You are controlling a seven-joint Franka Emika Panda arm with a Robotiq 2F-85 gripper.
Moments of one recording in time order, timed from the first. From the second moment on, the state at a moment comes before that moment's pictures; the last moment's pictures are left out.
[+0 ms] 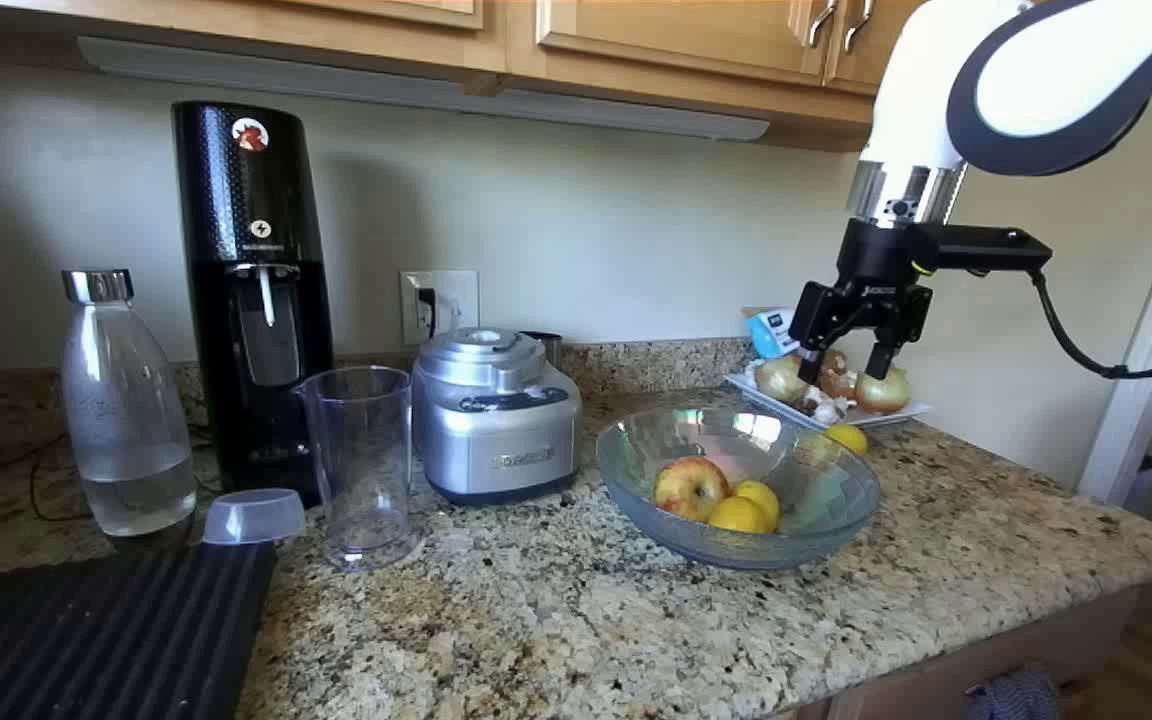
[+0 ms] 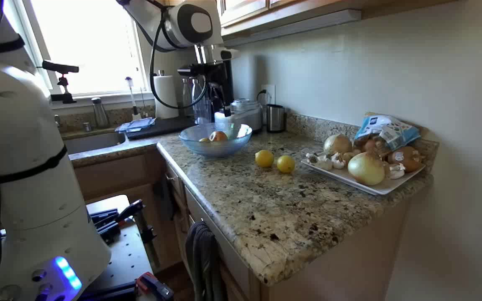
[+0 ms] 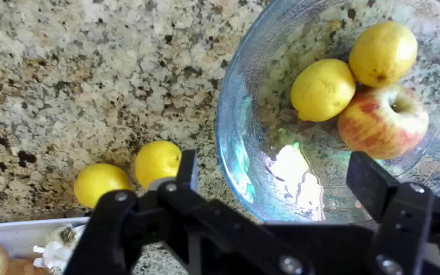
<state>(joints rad) 0.07 -0.14 0.32 -2.38 0.00 2.39 0.46</state>
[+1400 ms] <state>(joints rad) 0.08 -0.11 0.24 -2.38 -0.02 2.42 0.45</state>
